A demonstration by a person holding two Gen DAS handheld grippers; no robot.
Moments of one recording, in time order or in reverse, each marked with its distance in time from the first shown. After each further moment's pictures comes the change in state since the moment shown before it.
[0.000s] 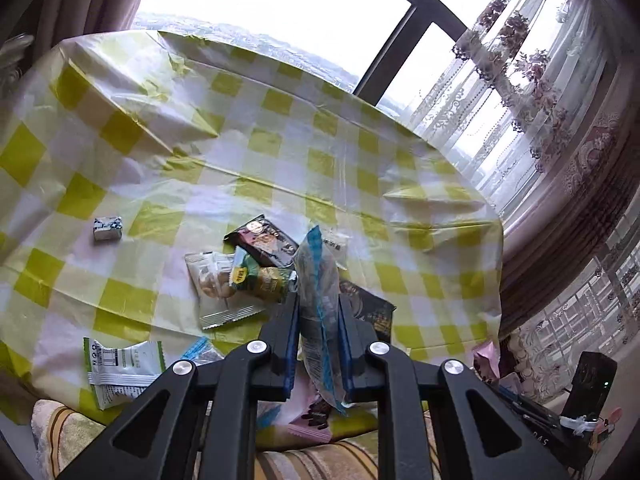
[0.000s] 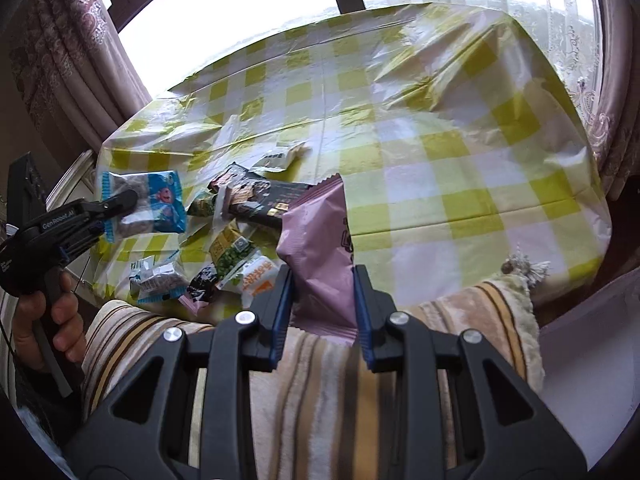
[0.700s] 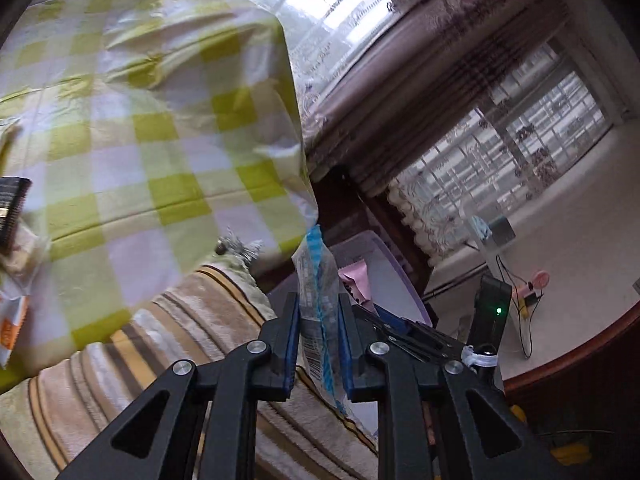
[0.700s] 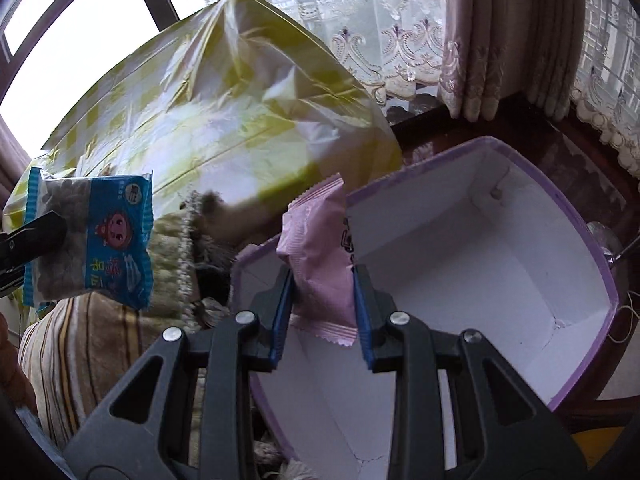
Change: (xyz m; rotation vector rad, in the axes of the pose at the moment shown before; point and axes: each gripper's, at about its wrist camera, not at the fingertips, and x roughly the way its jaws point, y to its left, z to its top) left arm 0.107 -0.252 -0.127 0.287 0.503 -0.458; right arm -0.077 -0.197 -0.065 0.300 0.039 -0.346
